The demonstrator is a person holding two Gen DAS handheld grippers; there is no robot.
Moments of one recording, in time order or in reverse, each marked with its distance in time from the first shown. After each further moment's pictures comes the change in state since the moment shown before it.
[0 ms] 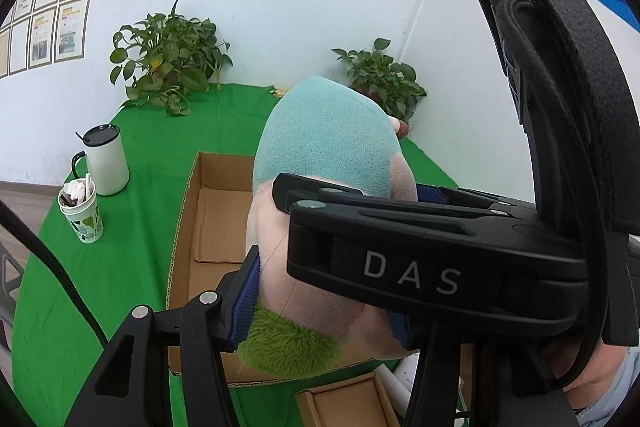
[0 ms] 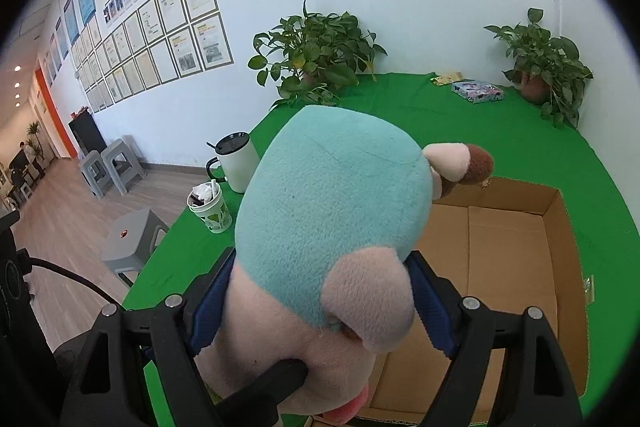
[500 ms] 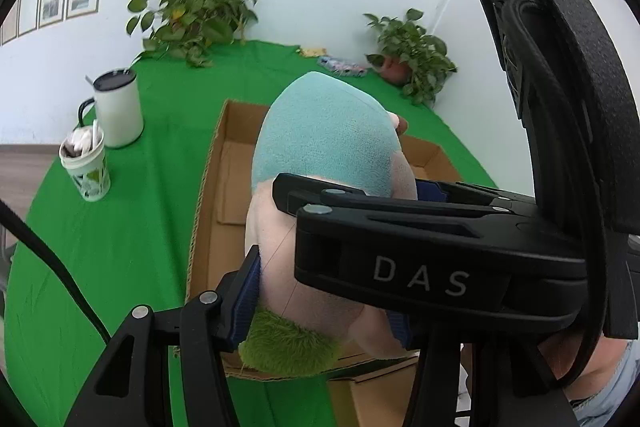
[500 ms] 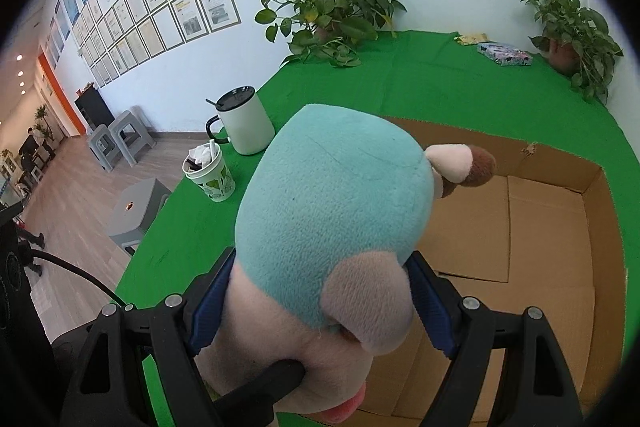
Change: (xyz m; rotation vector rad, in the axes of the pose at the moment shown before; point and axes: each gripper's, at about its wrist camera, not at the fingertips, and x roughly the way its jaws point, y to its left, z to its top) left arm 0.048 0.066 -0.023 -0.090 0.138 0.035; right arm 0.057 0.006 -0.007 -0.007 0.151 0.061
